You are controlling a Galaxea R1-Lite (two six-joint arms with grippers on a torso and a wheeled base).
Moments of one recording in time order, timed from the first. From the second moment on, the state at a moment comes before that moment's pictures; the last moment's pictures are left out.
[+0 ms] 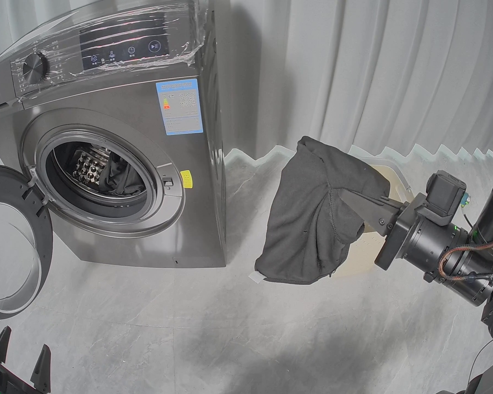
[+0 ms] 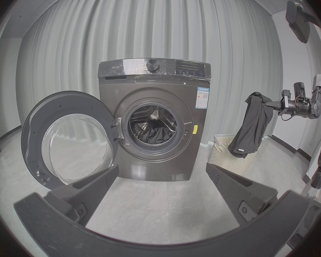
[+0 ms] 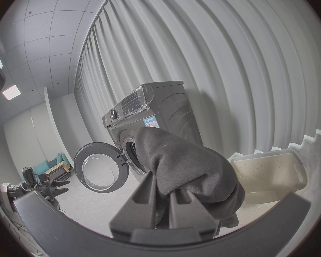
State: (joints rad) left arm -0.01 0.02 -0.02 -0.01 0.02 -0.05; right arm 0.73 1.49 -0.50 -1.11 -0.01 0.17
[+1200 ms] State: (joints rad) left arm -0.01 0.02 -0.02 -0.01 0.02 -0.05; right arm 0.73 1.50 -0.50 -1.13 -0.01 0.17
